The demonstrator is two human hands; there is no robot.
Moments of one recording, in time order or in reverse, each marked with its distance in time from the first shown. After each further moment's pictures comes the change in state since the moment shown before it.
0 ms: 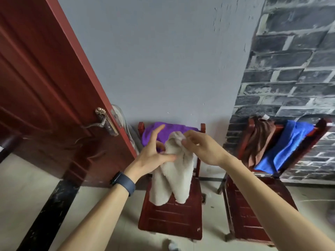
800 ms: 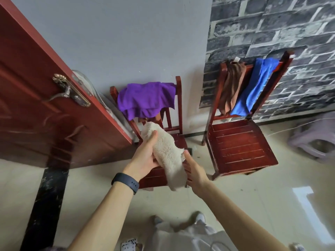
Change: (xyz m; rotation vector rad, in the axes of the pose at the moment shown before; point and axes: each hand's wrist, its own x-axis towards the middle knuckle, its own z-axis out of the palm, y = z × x) left_hand -0.068 -0.078 0.078 -0.833 -0.177 -0.525; right_hand -0.162 0.062 0.174 1.038 0.344 0.997
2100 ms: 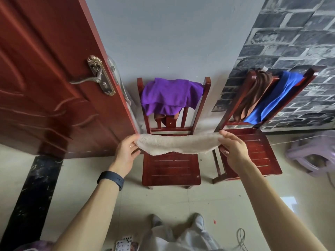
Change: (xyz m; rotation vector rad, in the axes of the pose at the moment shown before) left_hand 0.005 0.036 -0.172 -0.036 0.307 0.166; right_hand 0.026 -0.066 0.021 -0.010 0.282 -0.415
